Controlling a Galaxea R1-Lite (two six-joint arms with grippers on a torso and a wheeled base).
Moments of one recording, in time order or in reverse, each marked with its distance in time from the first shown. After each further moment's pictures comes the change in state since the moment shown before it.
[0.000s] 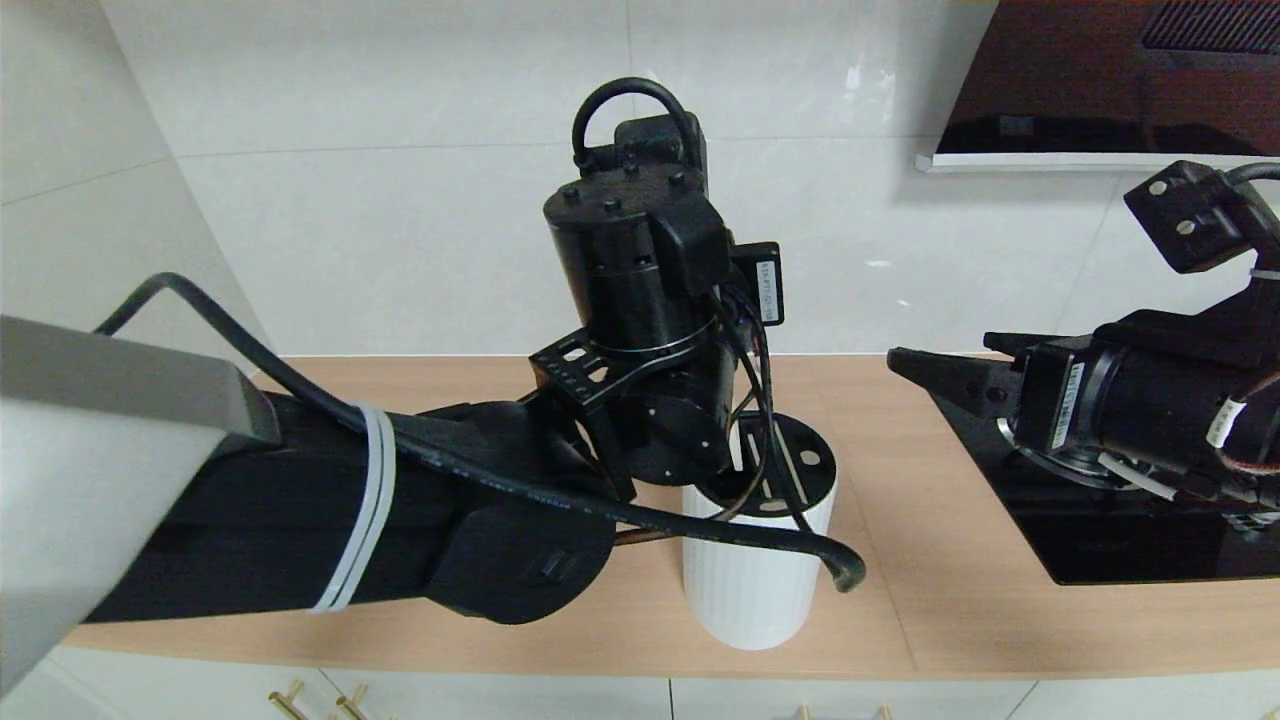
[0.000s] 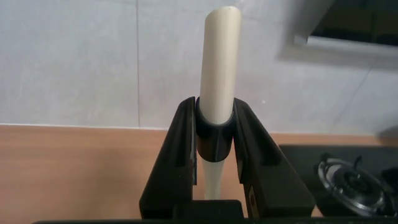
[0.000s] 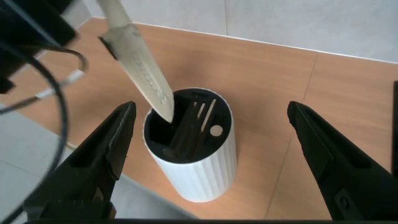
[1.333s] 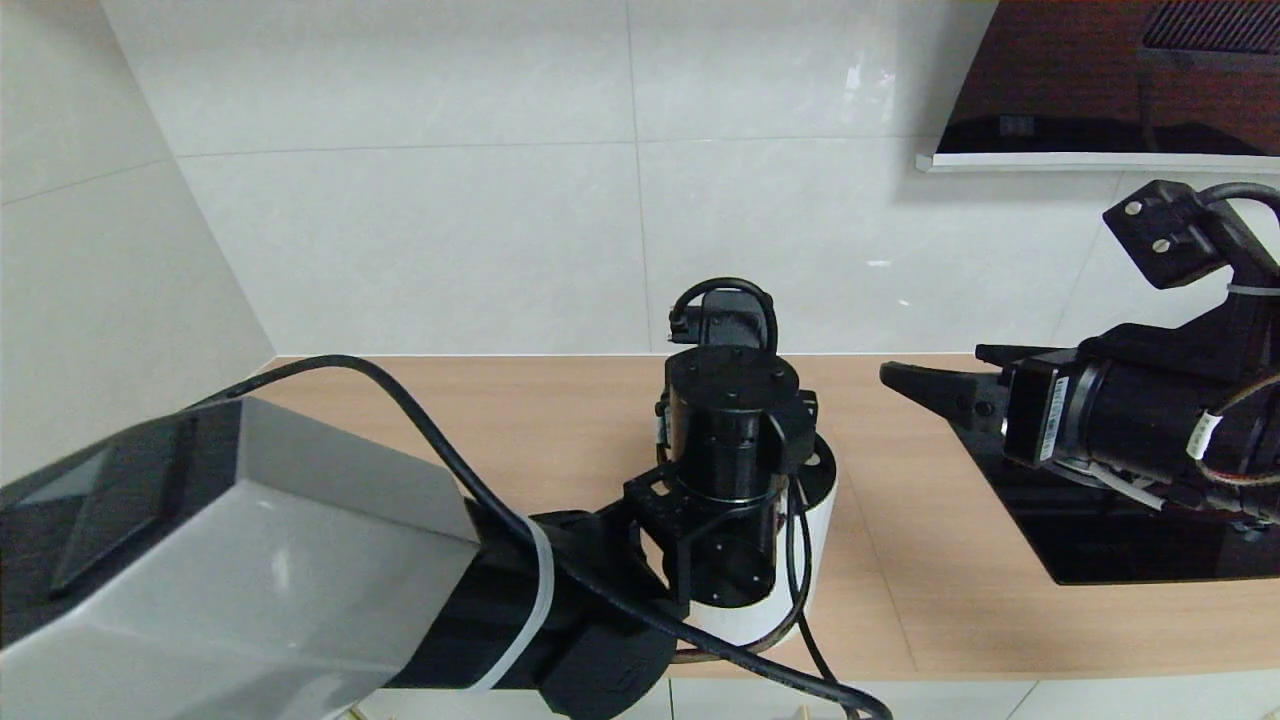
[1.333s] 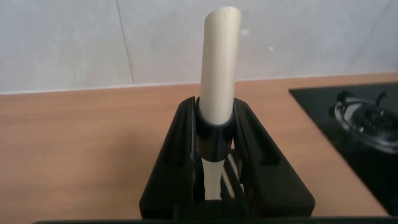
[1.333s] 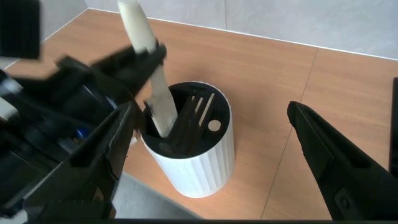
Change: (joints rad) left arm -0.050 0.128 0.145 -0.066 0.023 -0.027; right arm 0.000 0.014 0.012 -0.003 0.002 0.000
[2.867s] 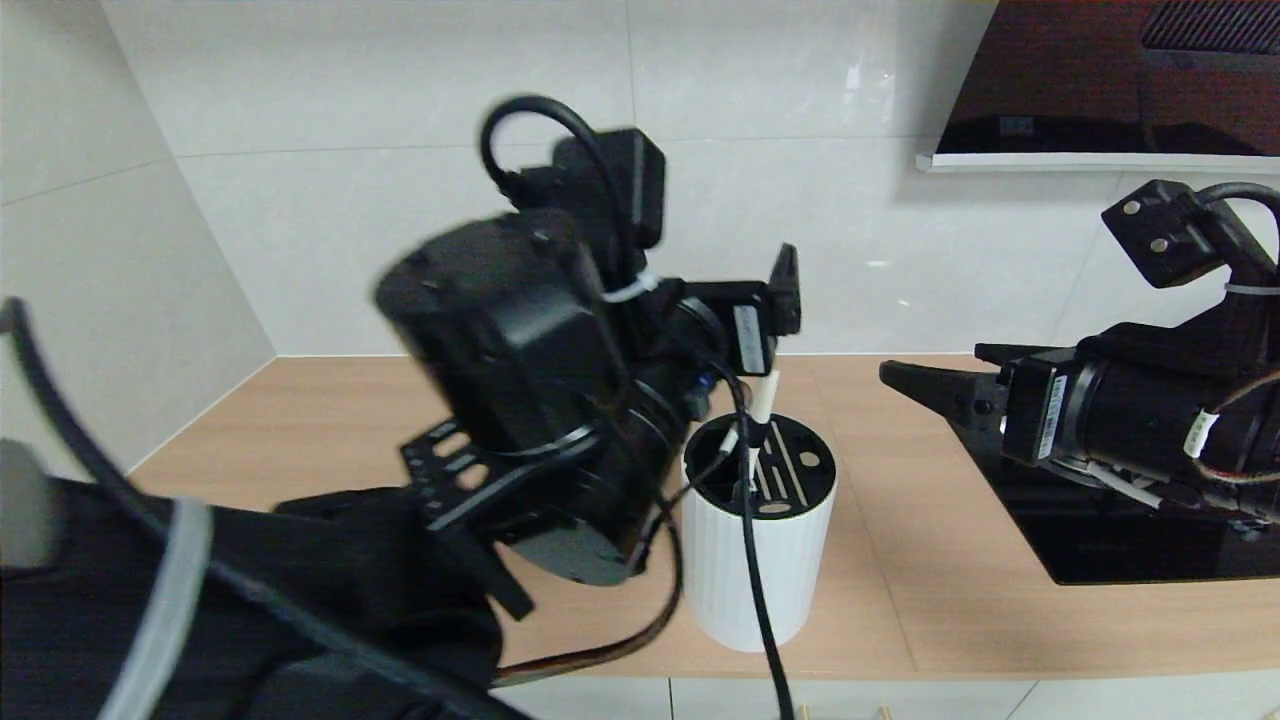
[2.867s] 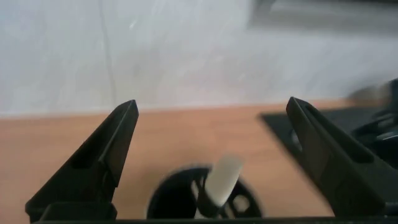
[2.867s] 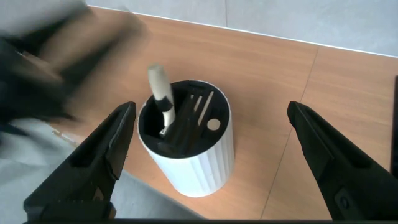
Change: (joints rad) left arm 0.020 -0.305 0.158 -0.113 -0.168 0.037; right arm -0.009 0.003 -0.001 -0.006 0.001 -0.001
